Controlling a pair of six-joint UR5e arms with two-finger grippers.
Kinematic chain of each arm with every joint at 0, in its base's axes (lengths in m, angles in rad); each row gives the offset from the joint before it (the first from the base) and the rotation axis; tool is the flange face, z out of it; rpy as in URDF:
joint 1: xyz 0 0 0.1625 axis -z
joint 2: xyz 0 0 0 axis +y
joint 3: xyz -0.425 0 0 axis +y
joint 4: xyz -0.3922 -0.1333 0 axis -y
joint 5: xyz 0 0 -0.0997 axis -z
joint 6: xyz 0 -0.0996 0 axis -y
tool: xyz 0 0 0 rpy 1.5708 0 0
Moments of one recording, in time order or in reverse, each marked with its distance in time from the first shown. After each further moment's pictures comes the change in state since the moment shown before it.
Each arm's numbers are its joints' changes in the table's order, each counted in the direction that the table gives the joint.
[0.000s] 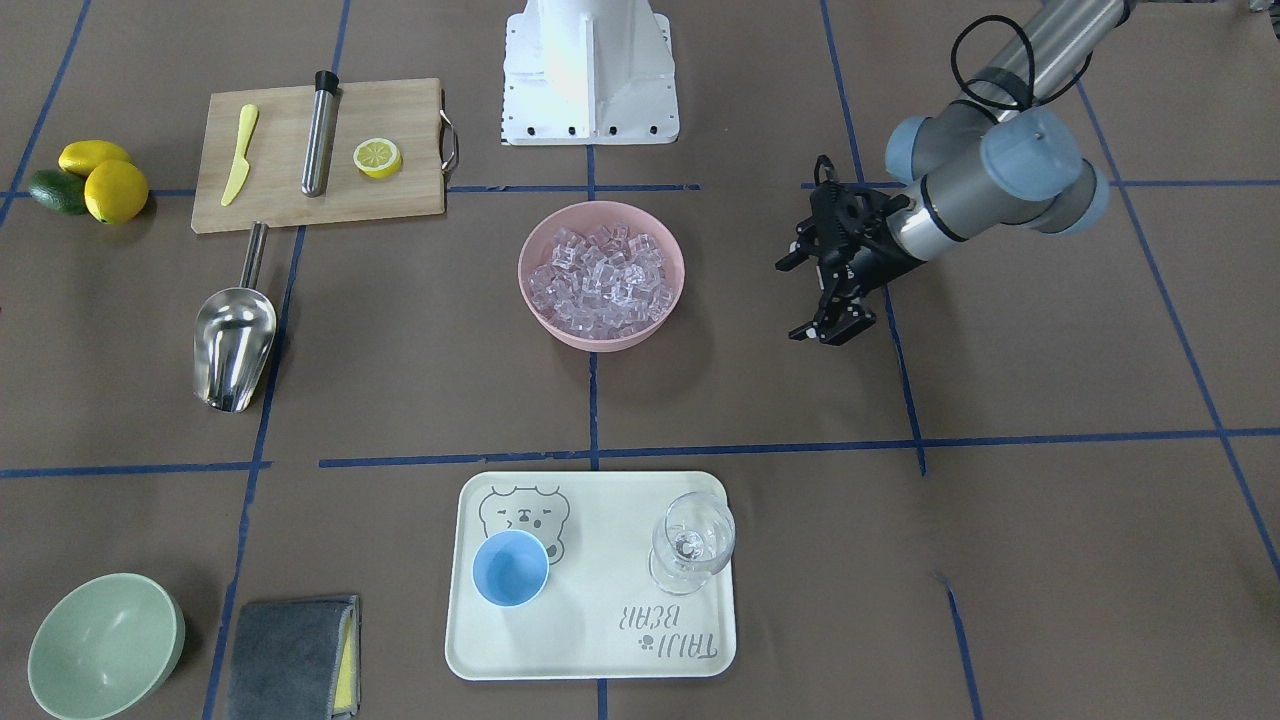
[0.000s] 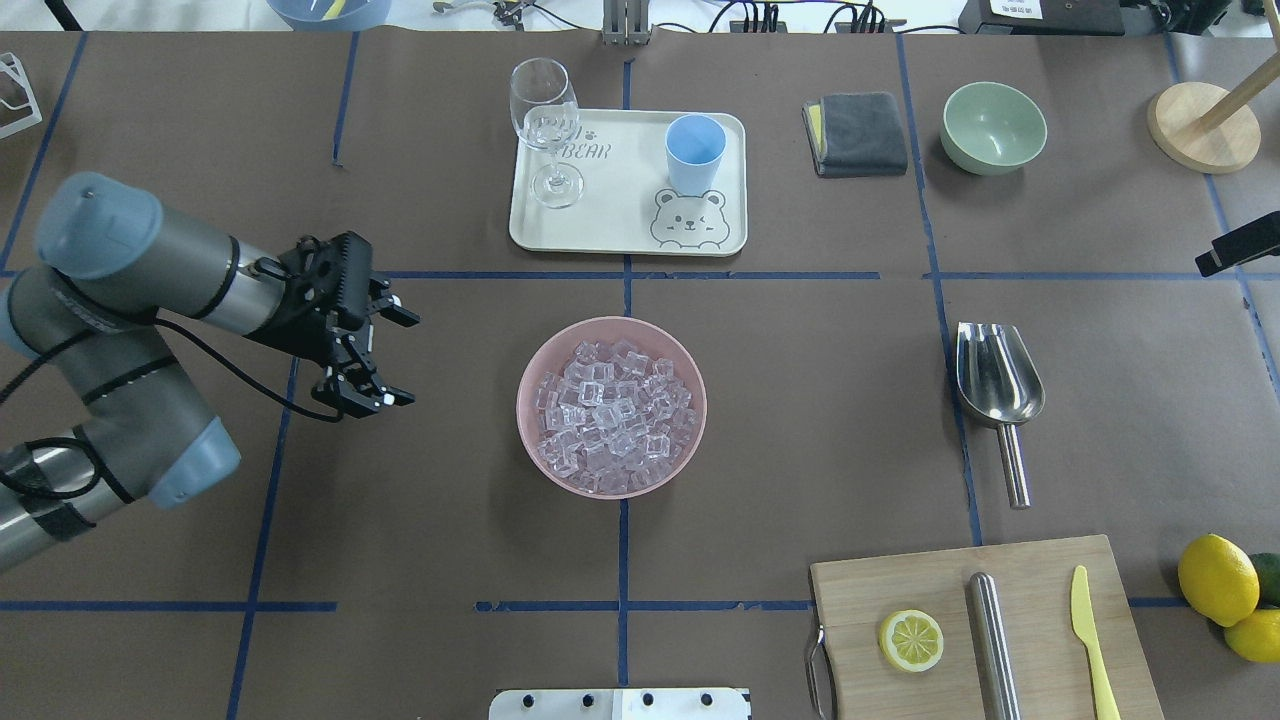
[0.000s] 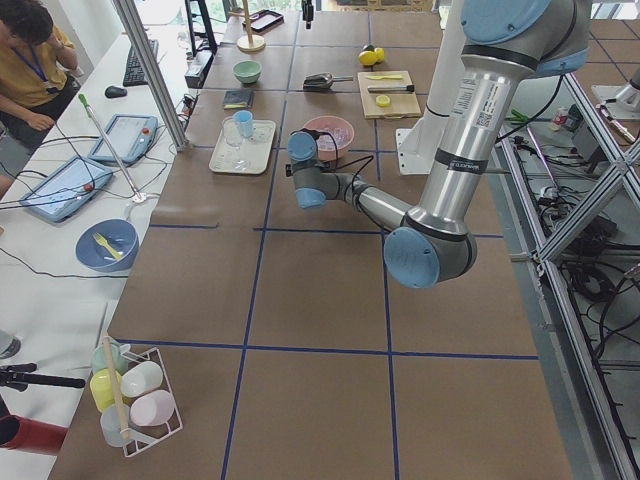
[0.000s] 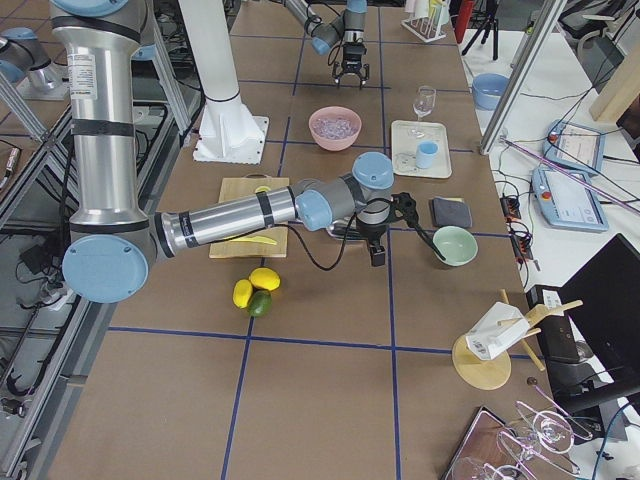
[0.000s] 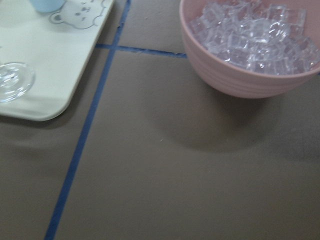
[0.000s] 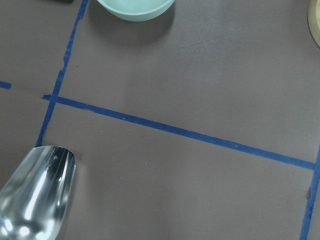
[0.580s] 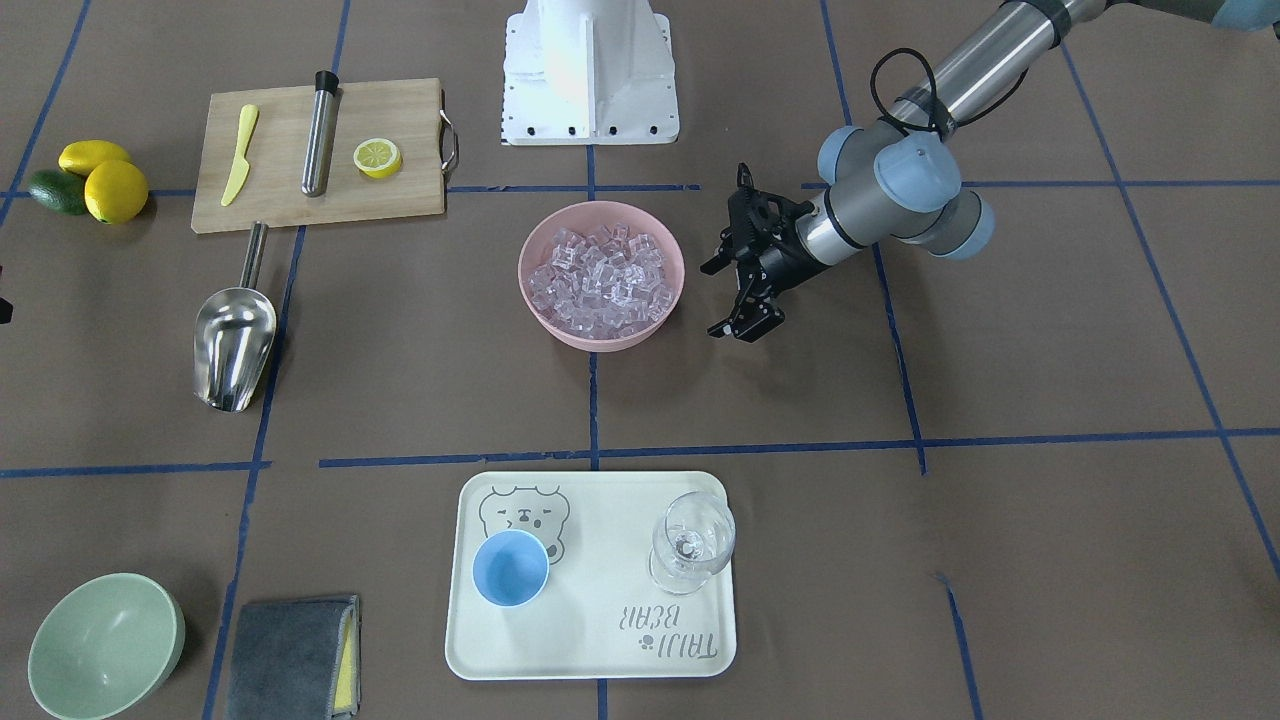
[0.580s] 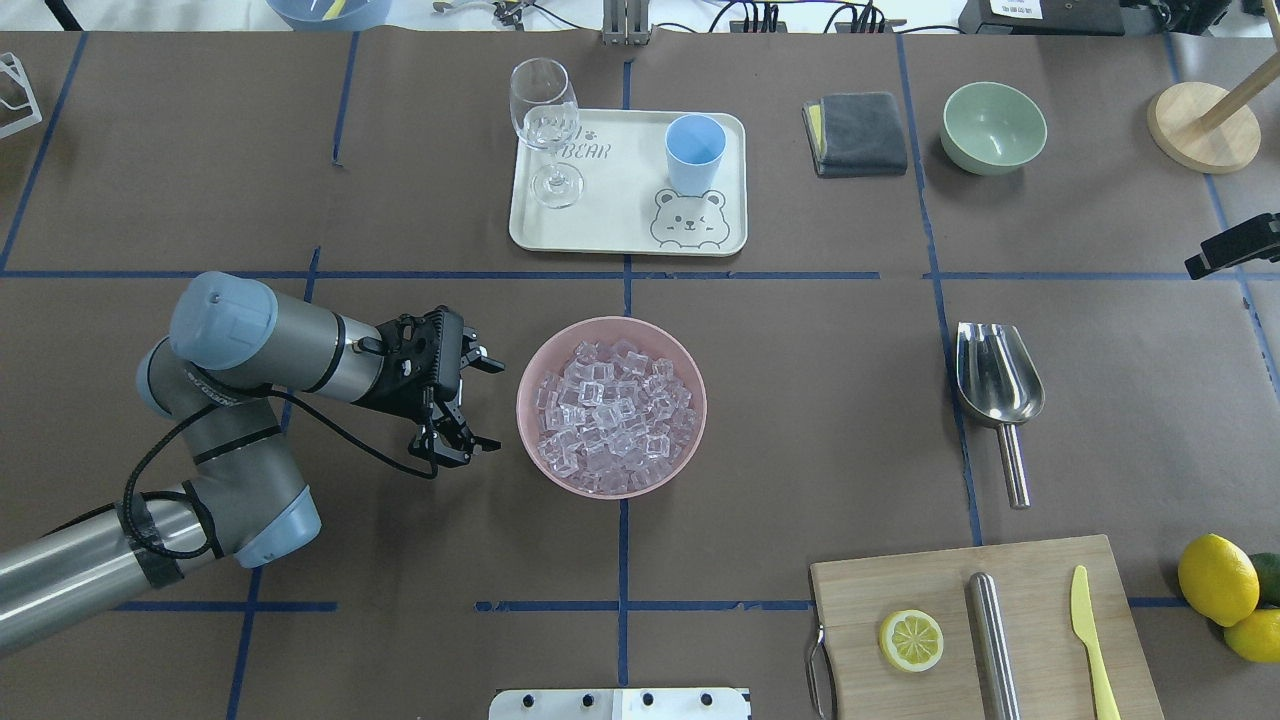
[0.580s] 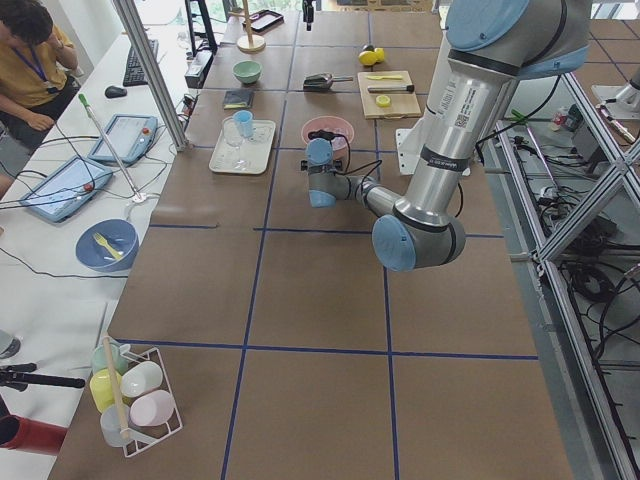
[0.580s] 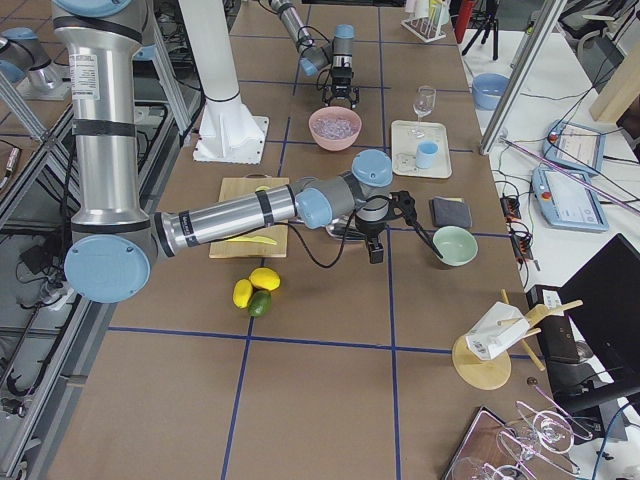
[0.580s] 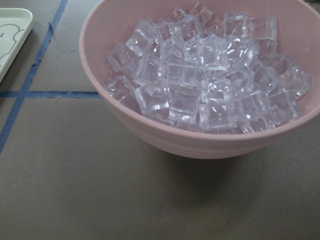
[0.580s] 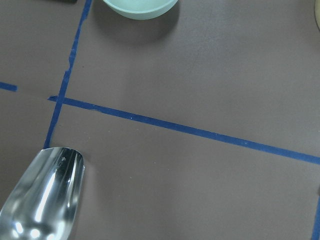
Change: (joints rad) left arm -0.132 0.077 -0.133 -0.189 0.139 -0.066; right arm 0.020 0.002 -0.014 0.000 0.000 0.047
